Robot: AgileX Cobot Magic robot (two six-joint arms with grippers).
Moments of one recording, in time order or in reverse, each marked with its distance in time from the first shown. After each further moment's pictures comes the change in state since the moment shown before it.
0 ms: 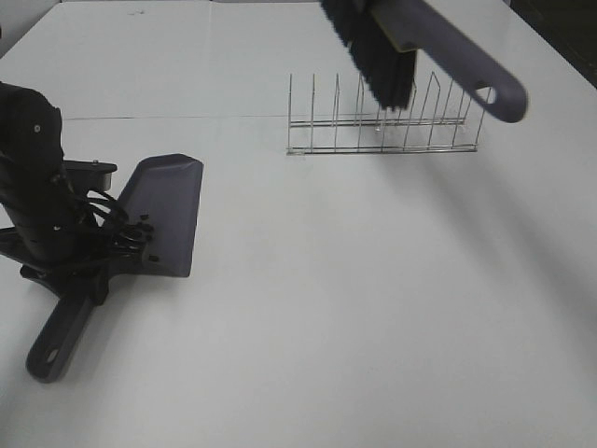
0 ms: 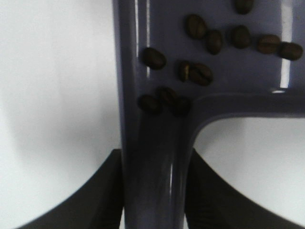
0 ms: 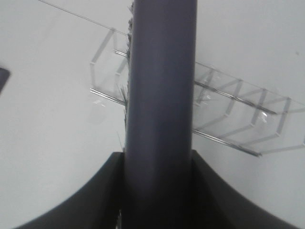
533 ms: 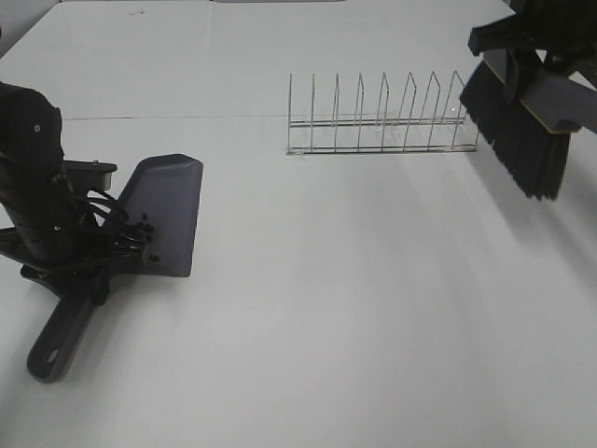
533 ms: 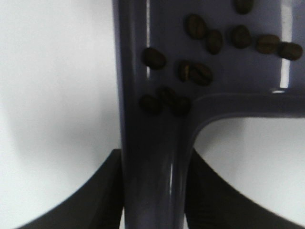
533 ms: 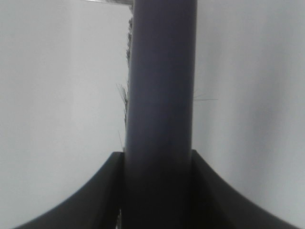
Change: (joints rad) left arm 0.000 0.000 0.000 -0.008 0.000 0.000; right arm -0.342 -0.129 0.471 0.070 0.003 -0.039
